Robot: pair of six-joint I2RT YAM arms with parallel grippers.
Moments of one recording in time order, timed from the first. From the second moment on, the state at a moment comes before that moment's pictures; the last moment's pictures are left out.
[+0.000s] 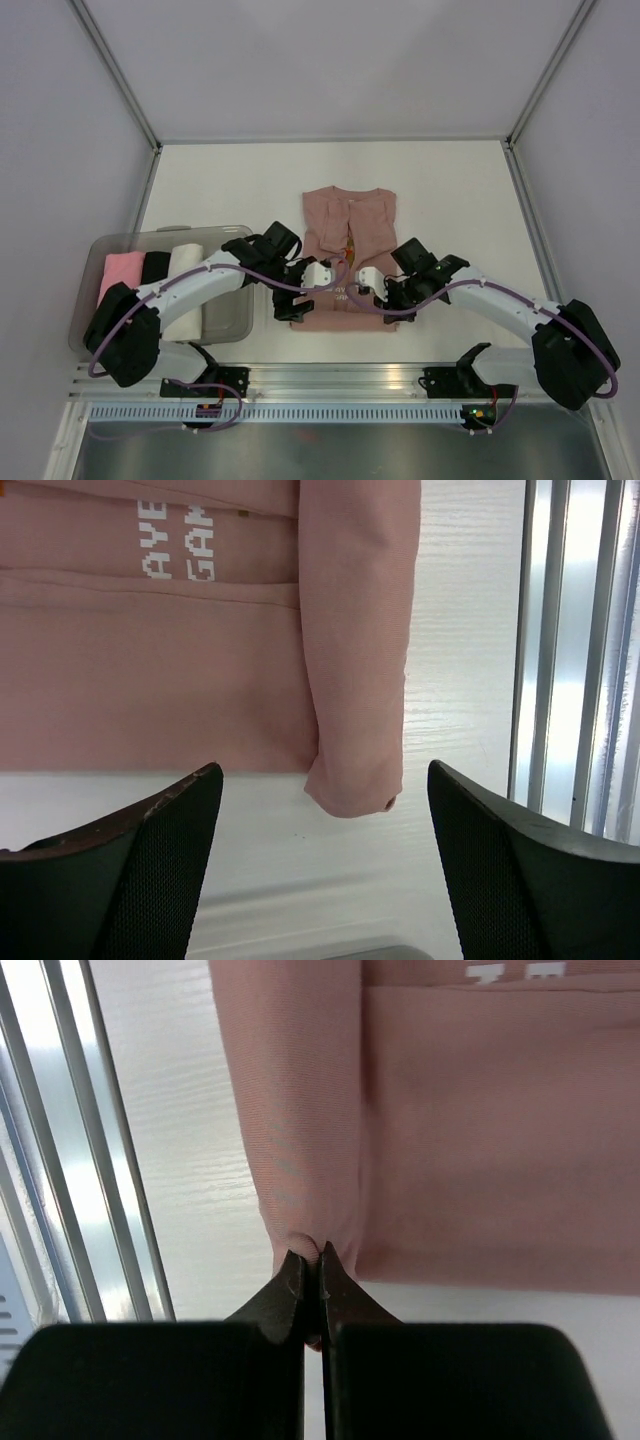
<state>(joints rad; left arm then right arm) -0.70 1.39 0.88 -0.68 0.55 0.78 0.64 1.25 0.67 -0.65 -0.52 -0.70</state>
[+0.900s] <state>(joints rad) -0.79 1.37 0.74 -0.60 0.47 0.73 0.52 1.34 0.76 -0.70 -0.62 -0.70</state>
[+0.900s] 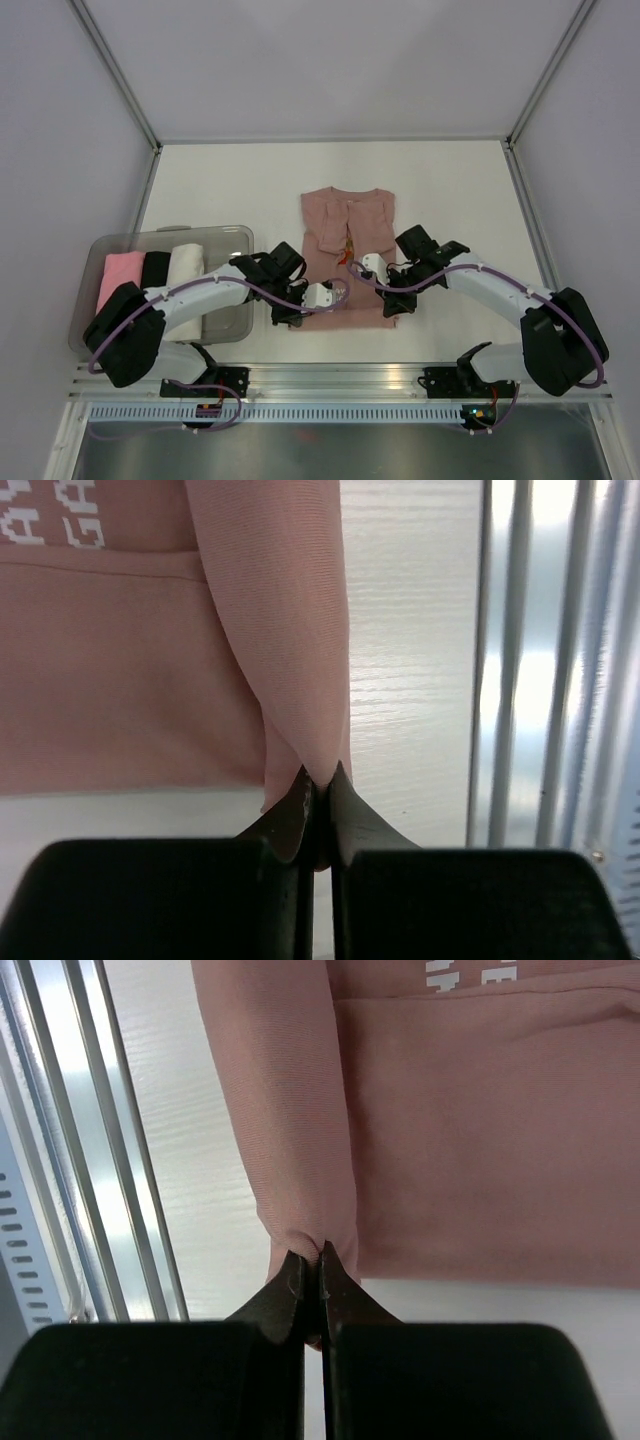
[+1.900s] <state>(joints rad) -0.64 1.70 1.00 -0.75 0.60 0.73 0.52 1.15 0.75 -0.69 -0.38 -0.68</state>
